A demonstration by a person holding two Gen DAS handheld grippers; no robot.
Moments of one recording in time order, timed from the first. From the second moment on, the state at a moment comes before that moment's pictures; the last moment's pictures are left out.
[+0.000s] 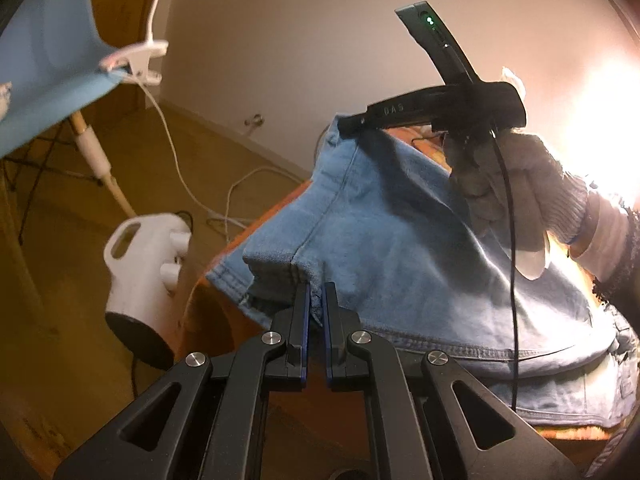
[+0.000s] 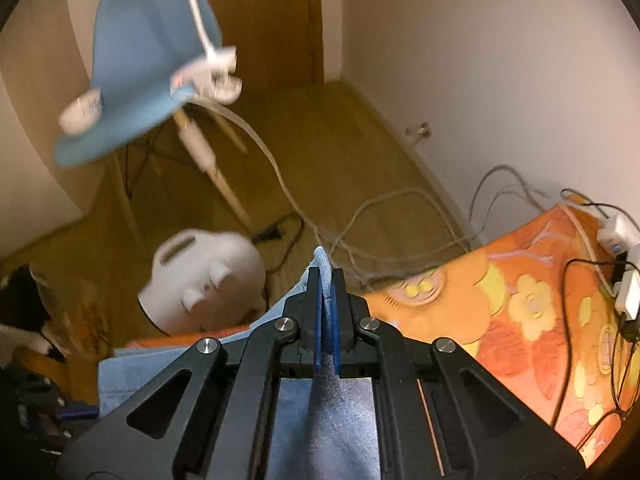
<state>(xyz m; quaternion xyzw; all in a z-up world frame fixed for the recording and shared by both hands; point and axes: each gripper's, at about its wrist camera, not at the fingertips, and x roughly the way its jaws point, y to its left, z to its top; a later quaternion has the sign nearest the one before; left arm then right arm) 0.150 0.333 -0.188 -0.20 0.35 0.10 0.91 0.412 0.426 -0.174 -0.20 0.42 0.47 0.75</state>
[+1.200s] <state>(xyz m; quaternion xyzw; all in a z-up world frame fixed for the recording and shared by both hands) 0.163 0.145 -0.057 -0.10 0.35 -0.12 0.92 0.292 -0.071 0.011 -0.06 0.39 0.23 0.89</state>
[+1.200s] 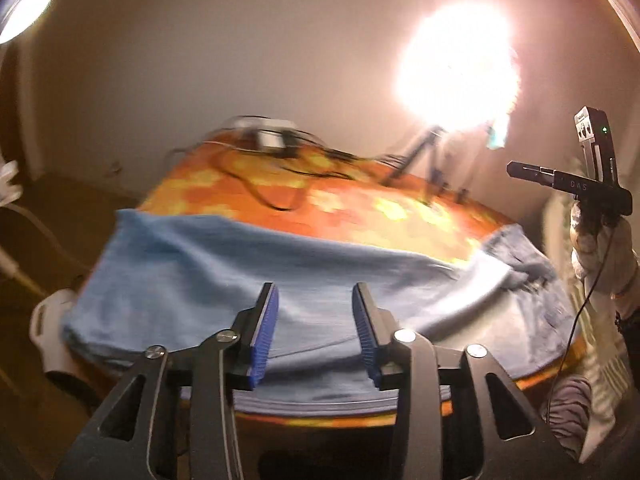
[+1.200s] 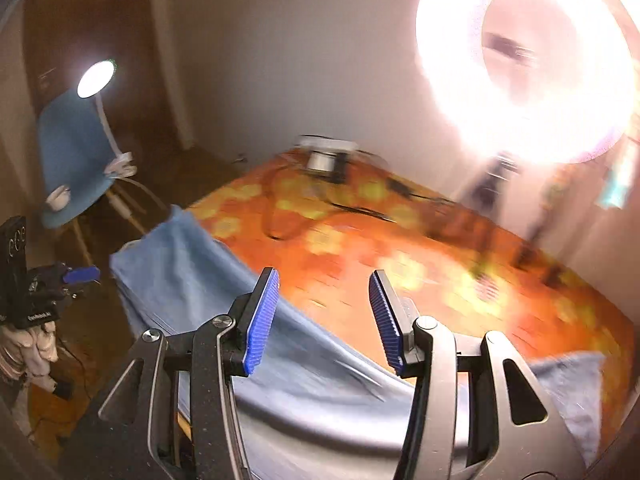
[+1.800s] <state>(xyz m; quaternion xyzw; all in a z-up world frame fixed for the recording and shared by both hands) 0.224 -0.007 -0.114 -0.03 0.45 -0.23 0.87 0.278 -0.367 -0.036 0.00 0.46 0.05 0.89</state>
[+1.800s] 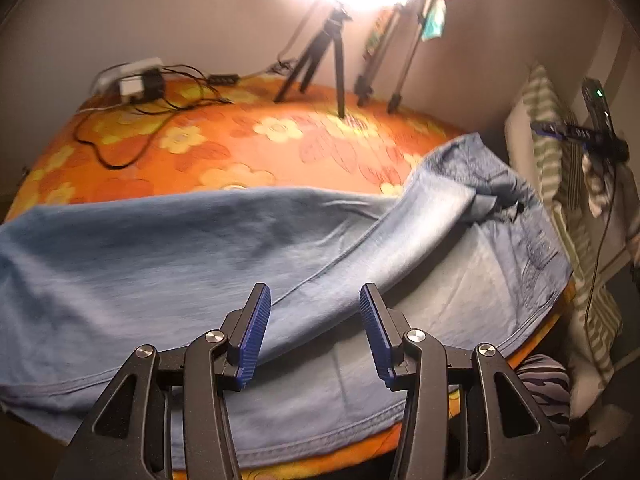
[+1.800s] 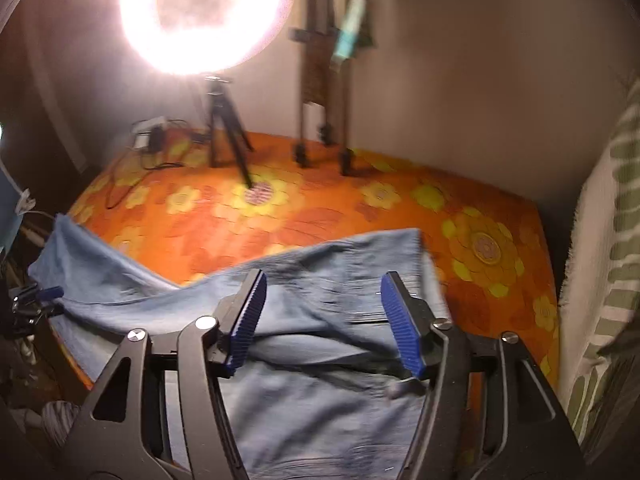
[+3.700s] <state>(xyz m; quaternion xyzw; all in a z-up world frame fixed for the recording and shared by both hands) 0.232 -0.077 -0.150 0.08 0.45 -0.26 0.85 0.219 -0.415 -0.023 0.00 0.40 0.08 0.92</state>
